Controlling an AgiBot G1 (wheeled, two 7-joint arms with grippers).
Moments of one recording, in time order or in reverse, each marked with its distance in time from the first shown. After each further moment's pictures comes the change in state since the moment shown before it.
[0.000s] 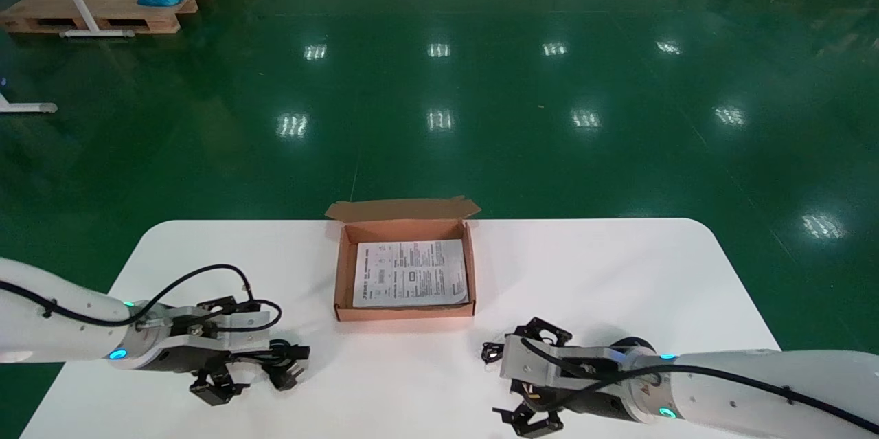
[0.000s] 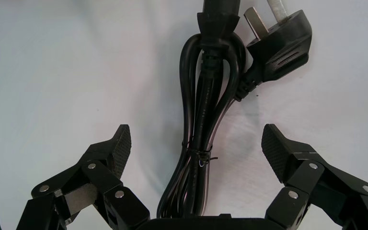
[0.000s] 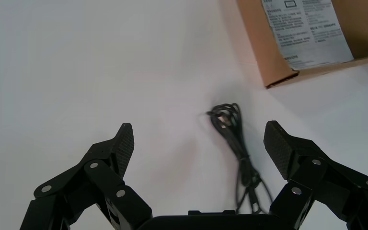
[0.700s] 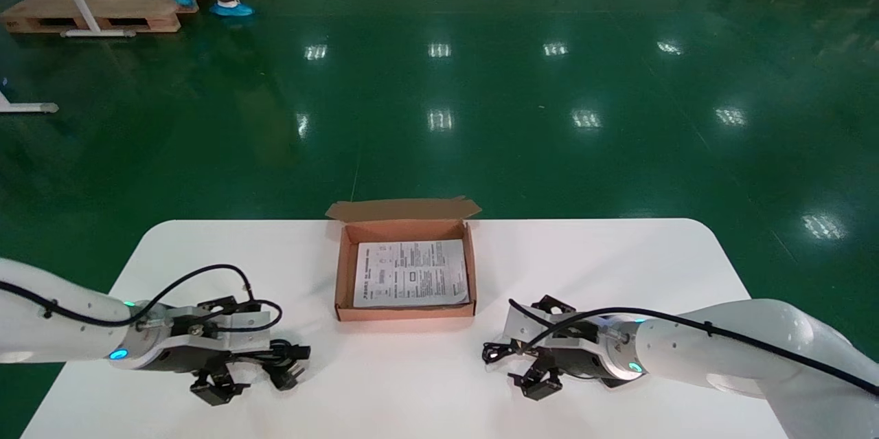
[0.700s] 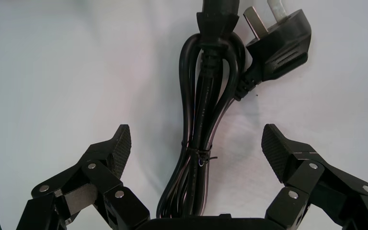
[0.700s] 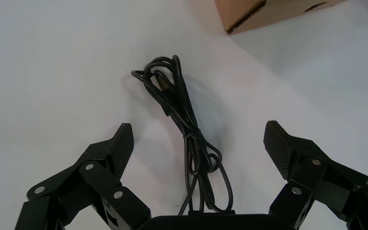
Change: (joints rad) left arm 0.001 -0.001 0.000 -0.003 0.000 0.001 -0.003; right arm 0.161 -0.205 -0.027 -0.508 -0.067 0.126 -0.184
